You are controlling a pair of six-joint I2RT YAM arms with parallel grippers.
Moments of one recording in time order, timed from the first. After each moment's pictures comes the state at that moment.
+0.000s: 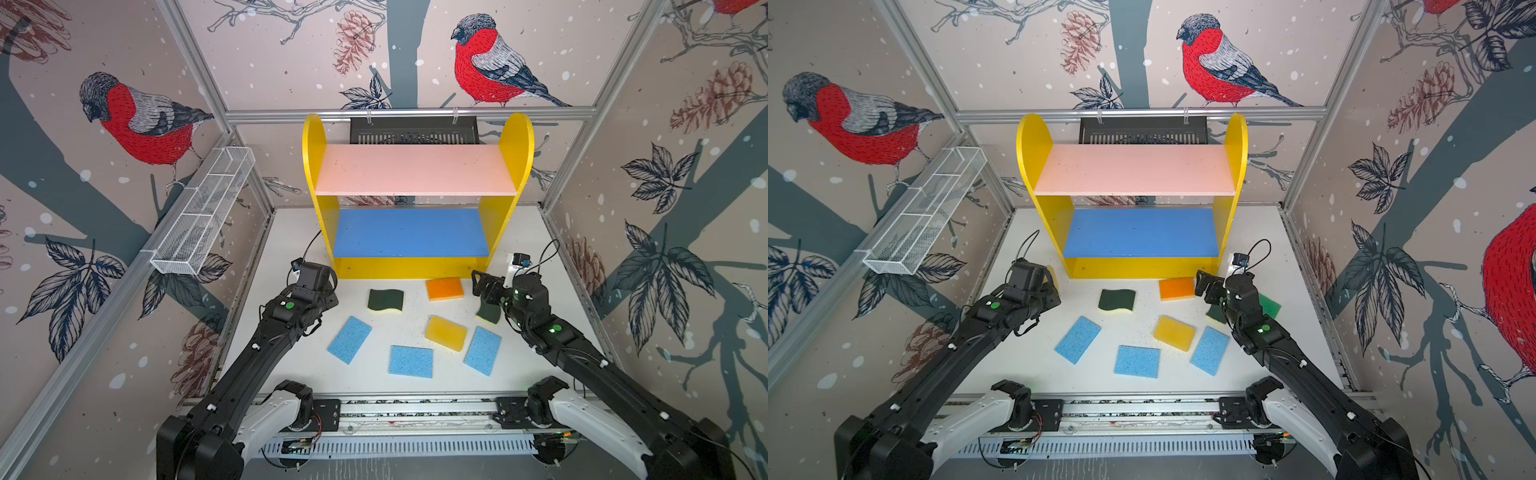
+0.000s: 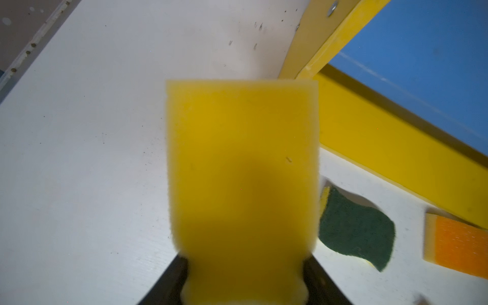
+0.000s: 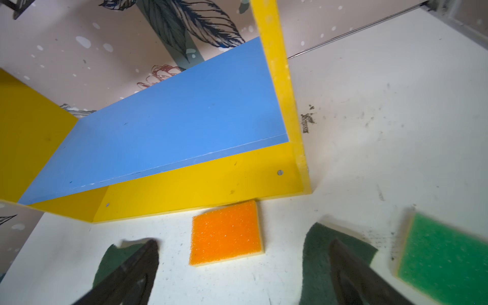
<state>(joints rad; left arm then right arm) -0.32 0.97 0.84 -0.78 -0.24 -0.67 0.50 0.87 0.52 -0.08 0.16 0.49</state>
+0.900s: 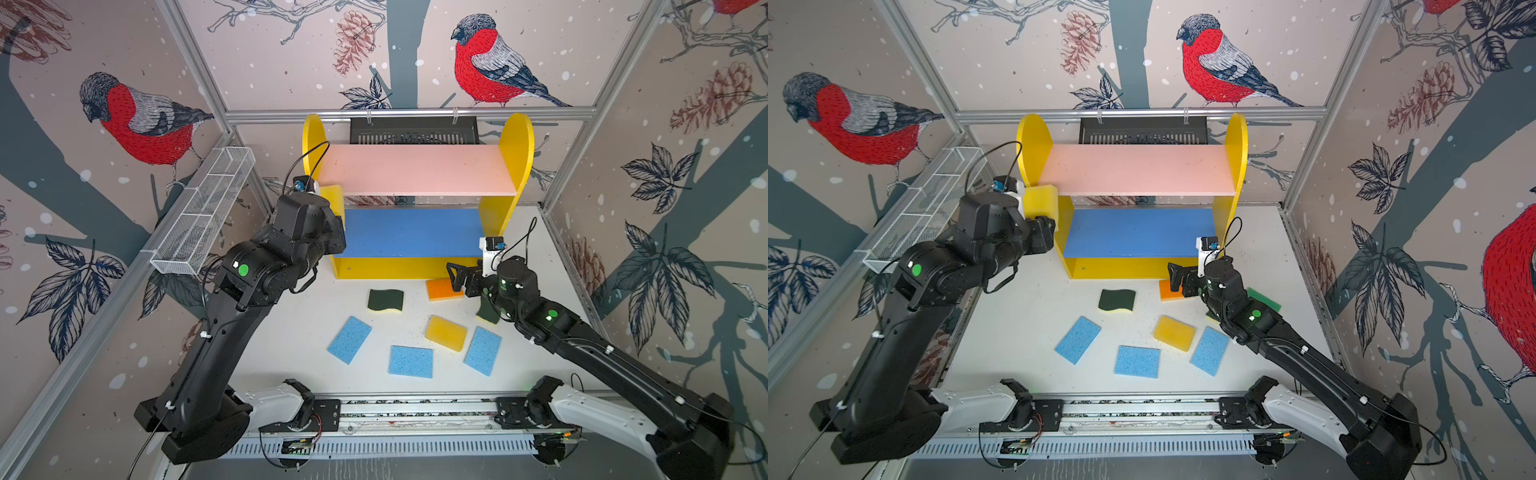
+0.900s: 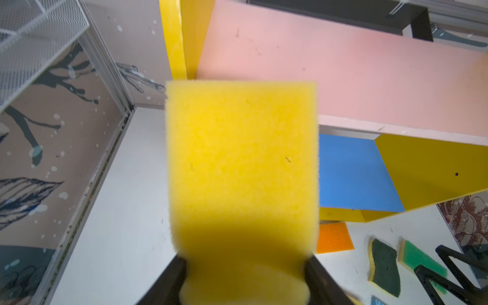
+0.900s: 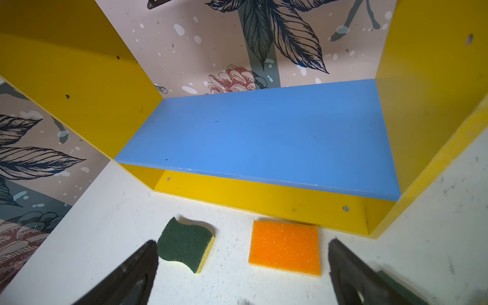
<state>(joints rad) -0.59 1.28 1.90 -1.18 -0.42 -0.41 0.73 0.95 0.78 -0.20 0.22 0.37</state>
